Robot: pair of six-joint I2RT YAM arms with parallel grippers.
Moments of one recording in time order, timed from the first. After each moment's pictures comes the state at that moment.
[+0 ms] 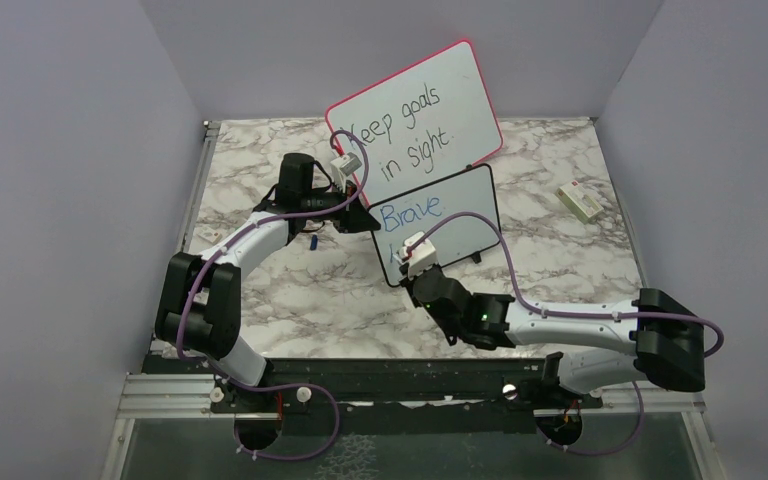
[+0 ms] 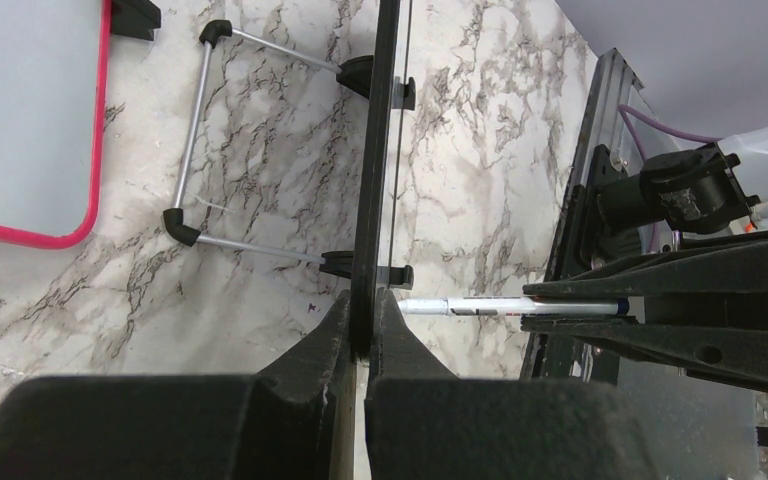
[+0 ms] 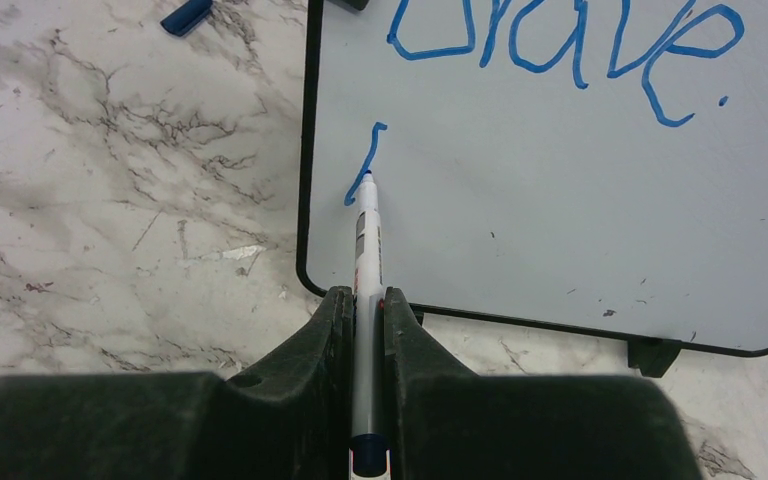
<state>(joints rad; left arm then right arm) -0.29 1.57 1.00 -0.01 0.97 -0.12 1.22 1.30 0.70 0.14 0.69 0.16</state>
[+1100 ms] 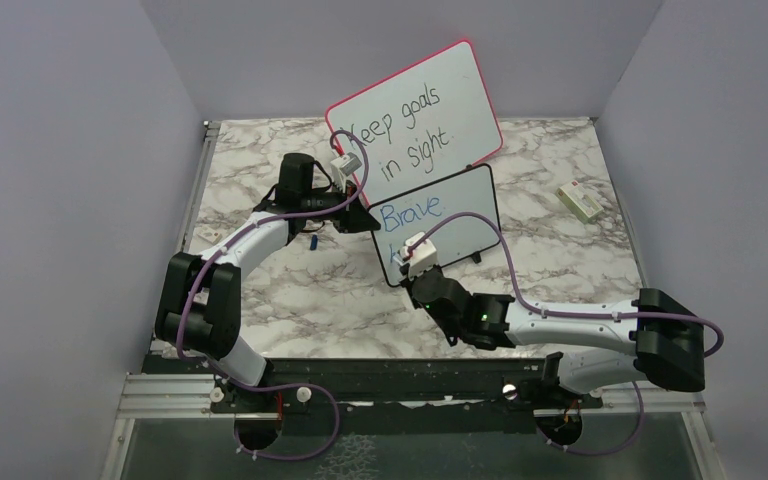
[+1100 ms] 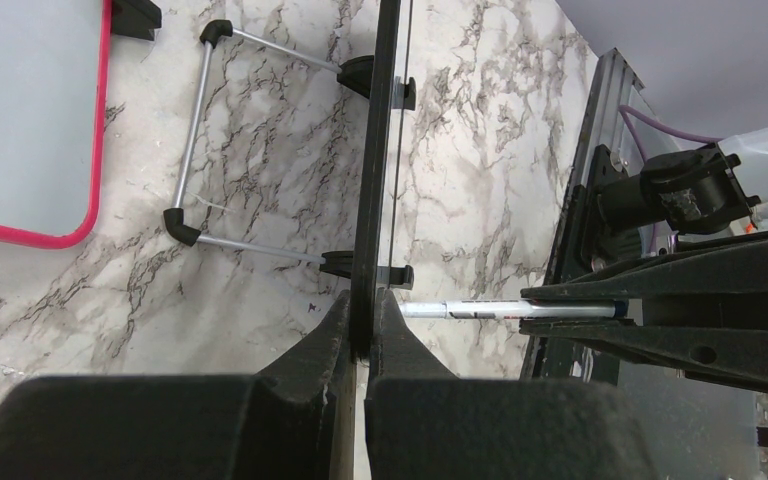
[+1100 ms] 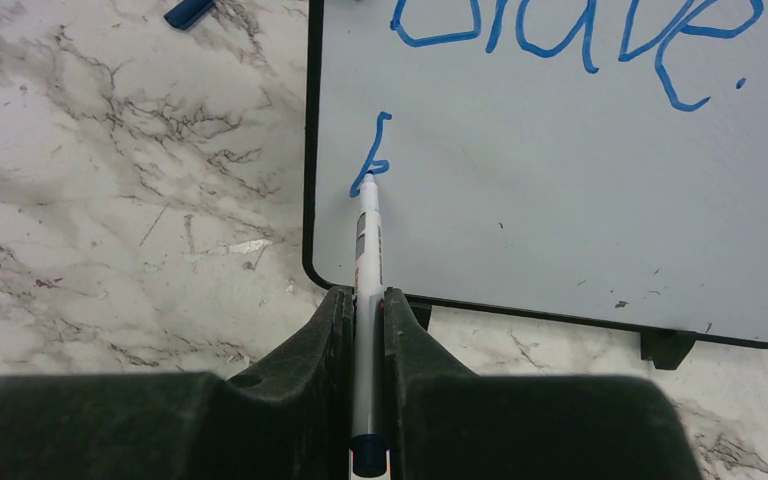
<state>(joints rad) -0.29 1.57 1.00 -0.01 0.97 -0.12 1.22 1.30 0.70 0.13 0.69 0.19</state>
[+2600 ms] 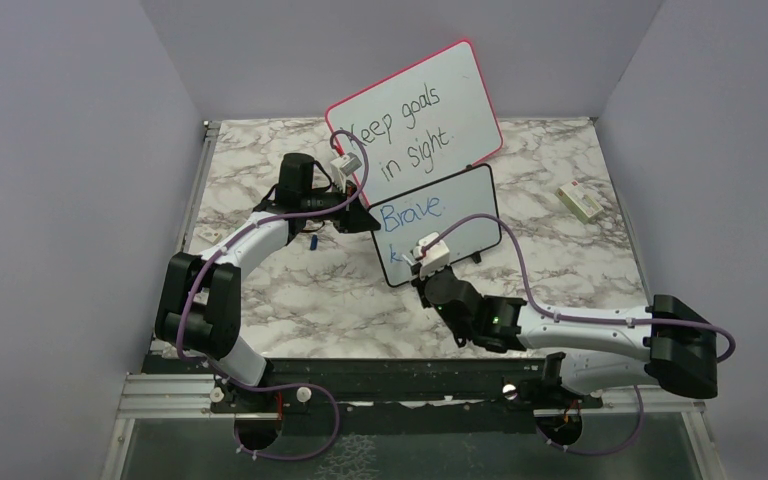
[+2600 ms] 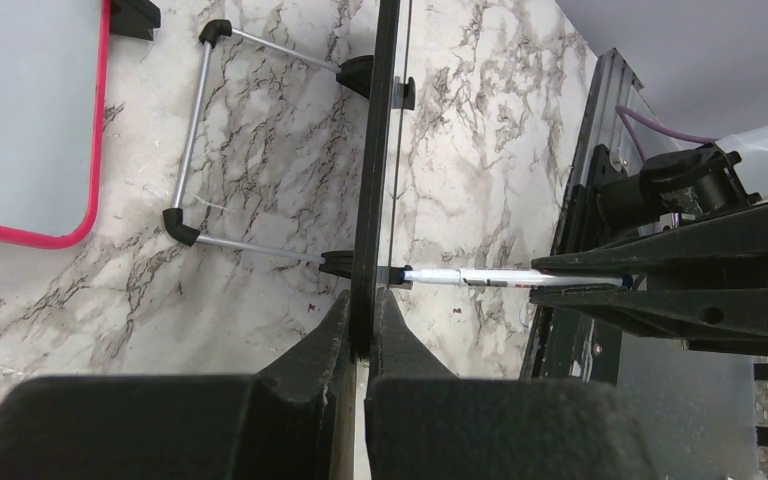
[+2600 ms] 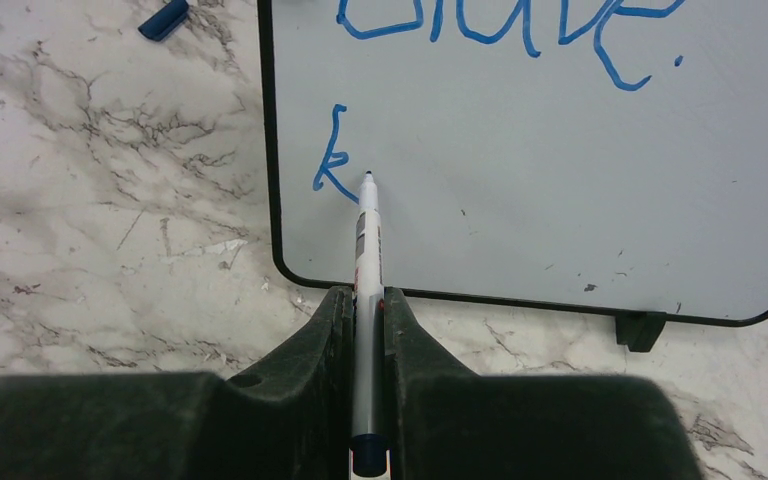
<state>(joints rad) -0.29 1.57 1.00 -0.01 0.97 -0.12 1.21 1.23 0.64 0.14 0.71 0.19</state>
